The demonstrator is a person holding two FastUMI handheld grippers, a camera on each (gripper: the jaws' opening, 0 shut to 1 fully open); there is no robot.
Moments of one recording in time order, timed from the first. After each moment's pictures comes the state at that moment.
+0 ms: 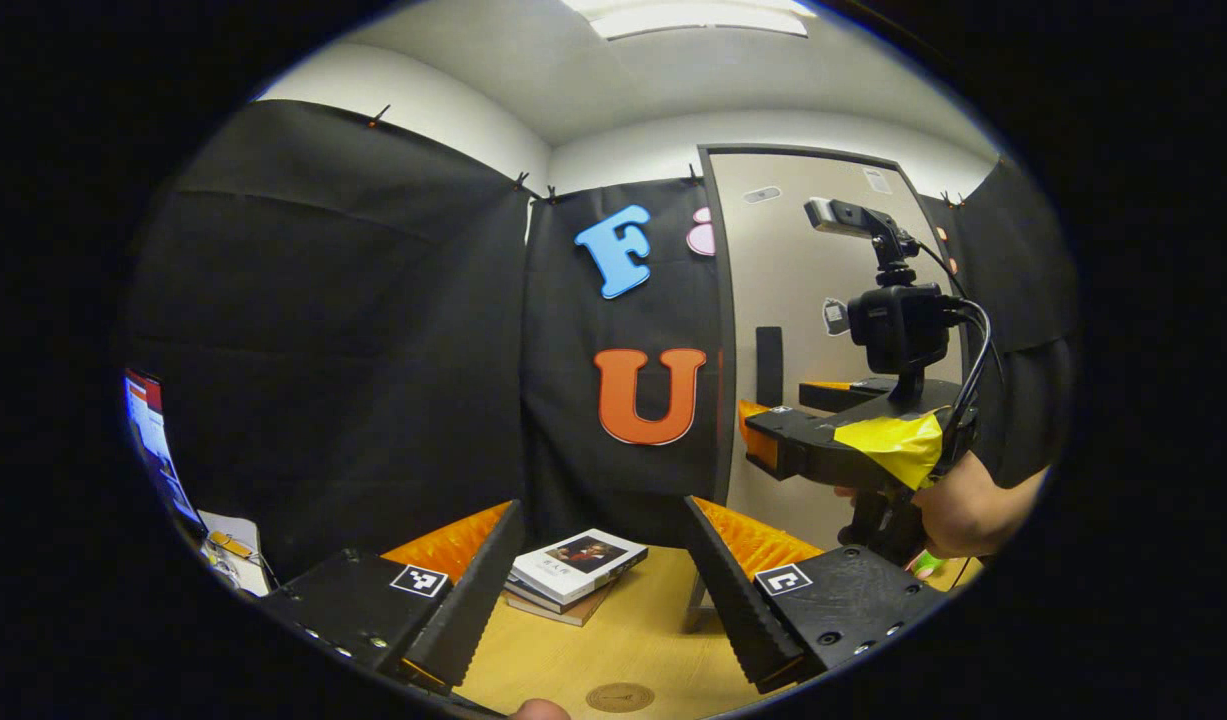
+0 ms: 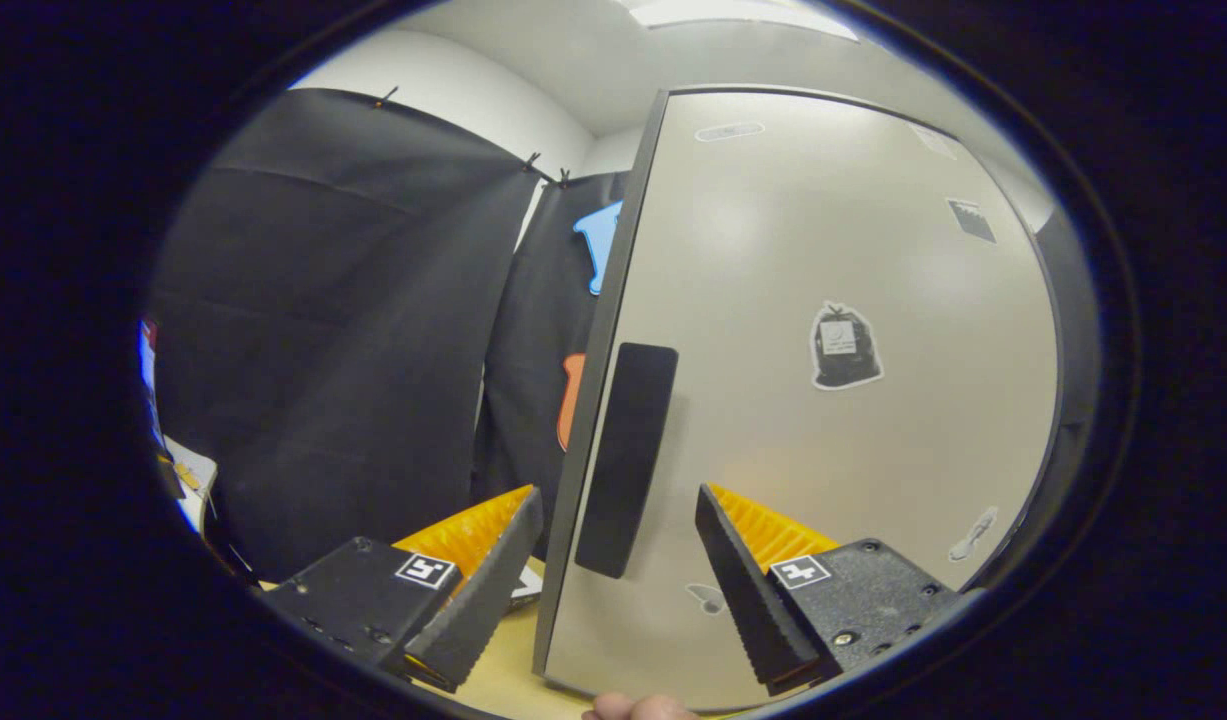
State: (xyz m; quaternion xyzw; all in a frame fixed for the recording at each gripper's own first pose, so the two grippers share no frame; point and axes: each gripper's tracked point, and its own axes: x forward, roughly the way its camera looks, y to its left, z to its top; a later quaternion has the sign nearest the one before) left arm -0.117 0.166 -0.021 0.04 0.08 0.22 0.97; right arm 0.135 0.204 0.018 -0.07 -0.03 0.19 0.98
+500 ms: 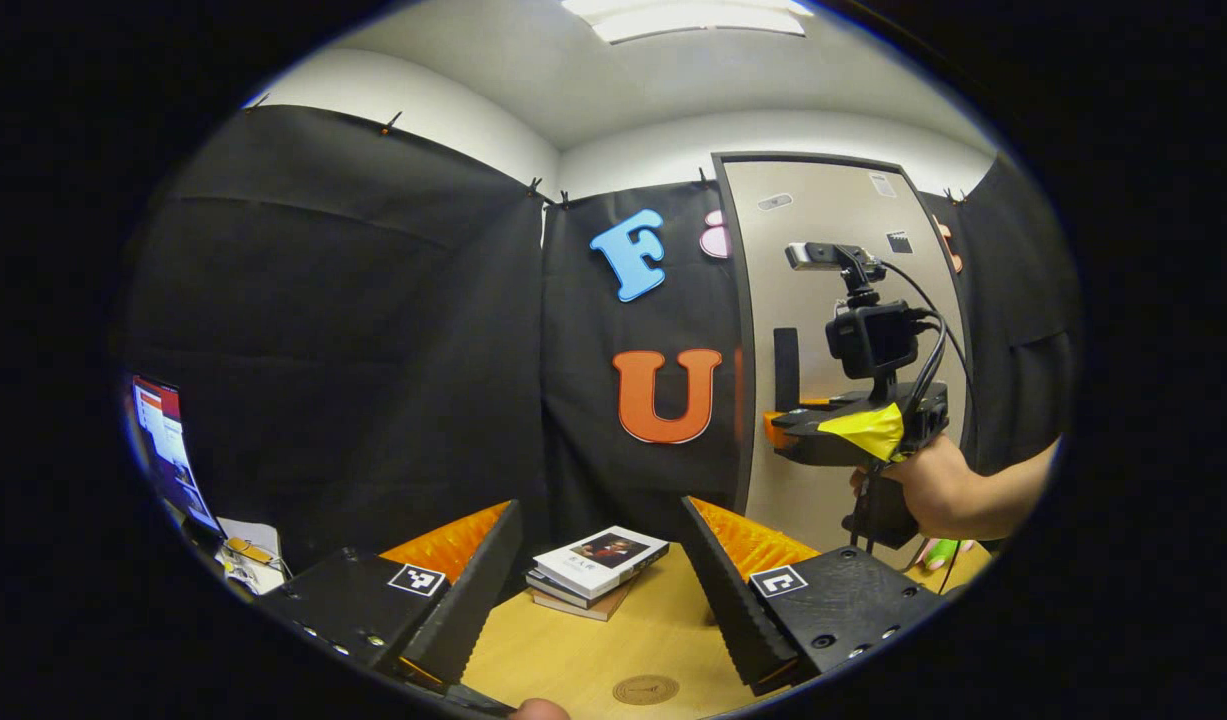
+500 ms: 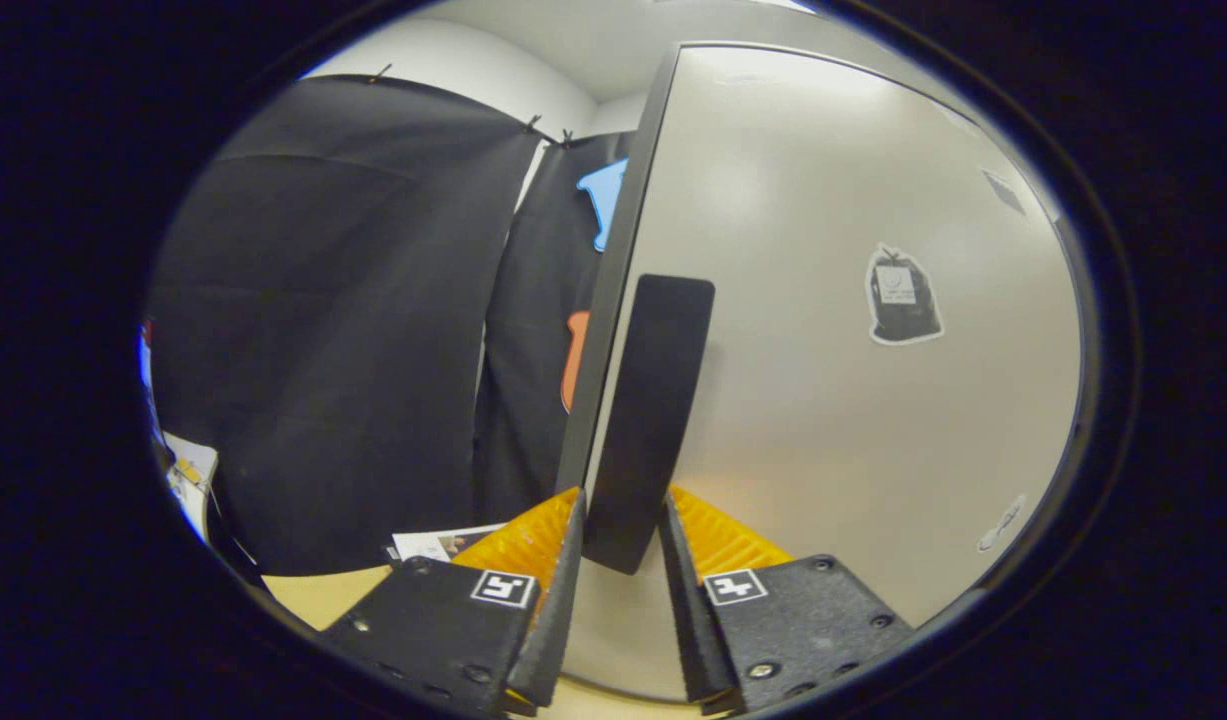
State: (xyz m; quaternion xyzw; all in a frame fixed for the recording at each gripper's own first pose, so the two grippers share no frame) left arm -0.142 0.168 -0.017 0.04 0.08 0.21 0.97; right arm 0.155 0.209 -0.008 -0.07 0.04 0.18 0.98
